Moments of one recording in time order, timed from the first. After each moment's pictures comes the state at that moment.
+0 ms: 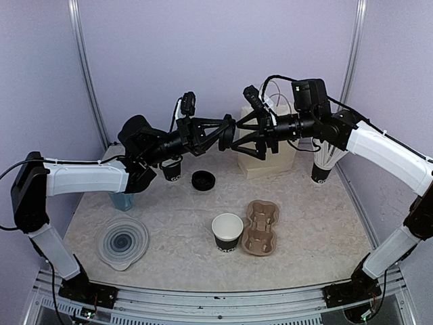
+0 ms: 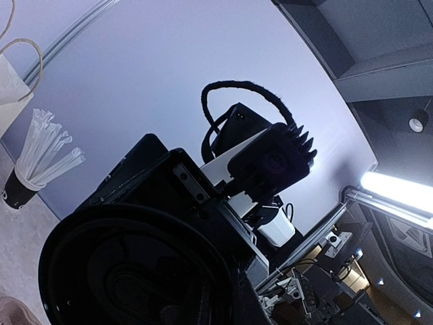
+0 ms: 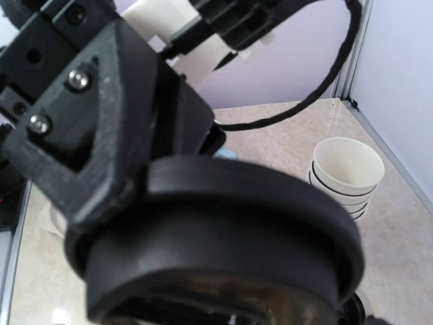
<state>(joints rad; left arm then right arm) -0.77 1.67 1.13 0.98 0.61 -1.16 0.67 1.52 1.53 -0.37 -0.65 -0.29</state>
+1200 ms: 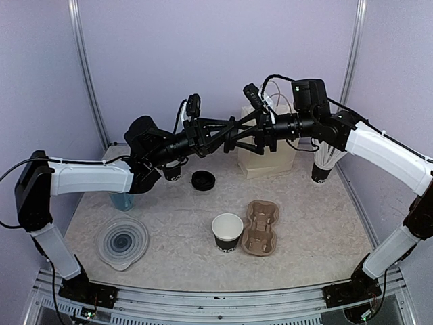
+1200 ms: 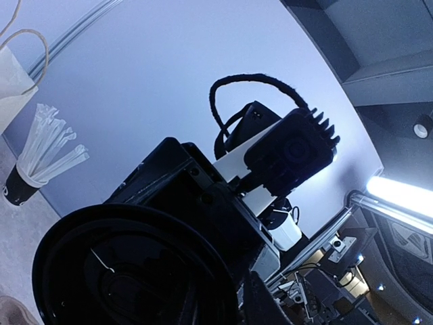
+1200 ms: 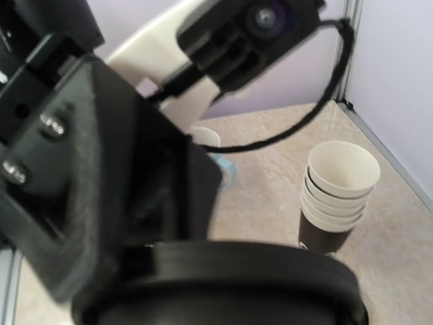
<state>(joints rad) -0.80 1.70 1.15 0.96 0.58 -1.15 0.67 1.53 1.52 -0.32 -0.64 -0.22</state>
